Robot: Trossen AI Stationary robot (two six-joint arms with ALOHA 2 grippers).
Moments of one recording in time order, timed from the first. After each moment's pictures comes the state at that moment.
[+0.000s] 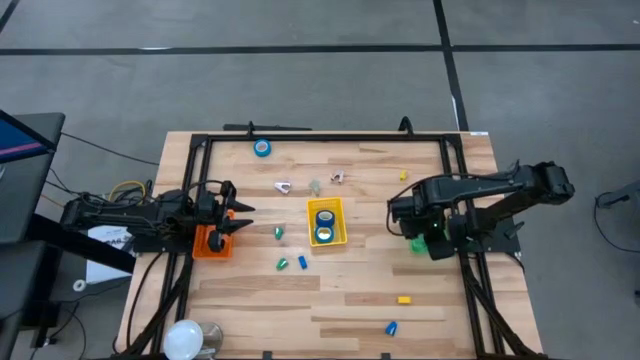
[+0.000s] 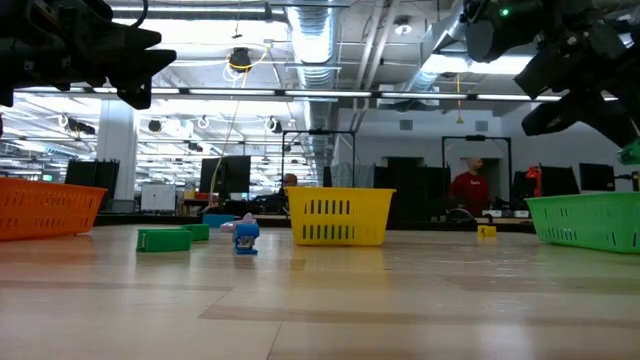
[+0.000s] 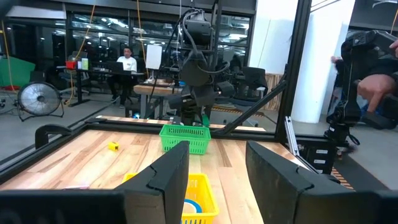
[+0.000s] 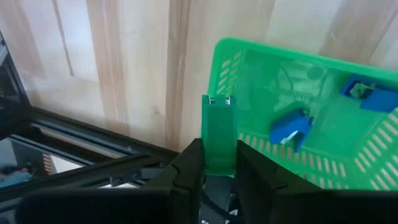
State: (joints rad) left arm 0.00 0.24 0.01 0.37 0.01 -0.09; right arm 0.05 1.34 0.93 -1.37 -0.27 -0.16
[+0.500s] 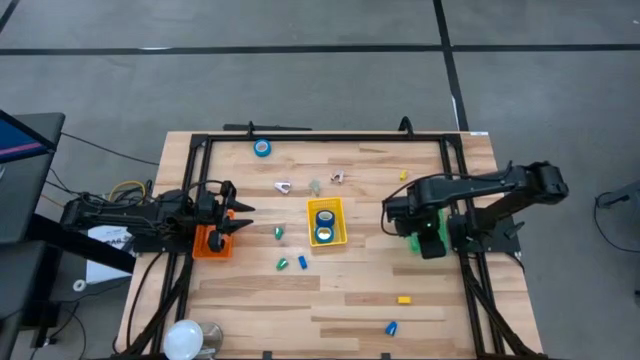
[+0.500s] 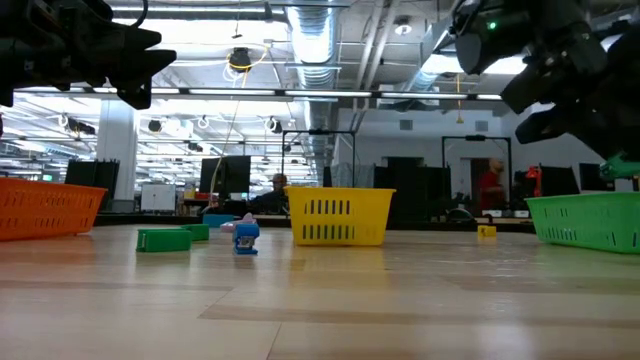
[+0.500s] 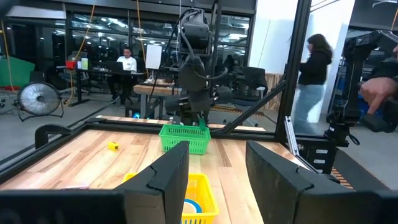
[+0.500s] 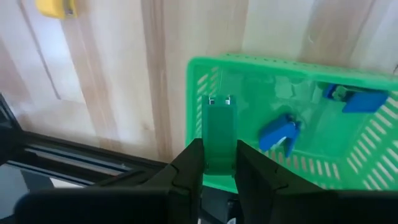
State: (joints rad) left arm 0.00 0.24 0.01 0.37 0.01 -0.09; right arm 0.03 1.39 0.93 -1.32 -0.24 -0.08
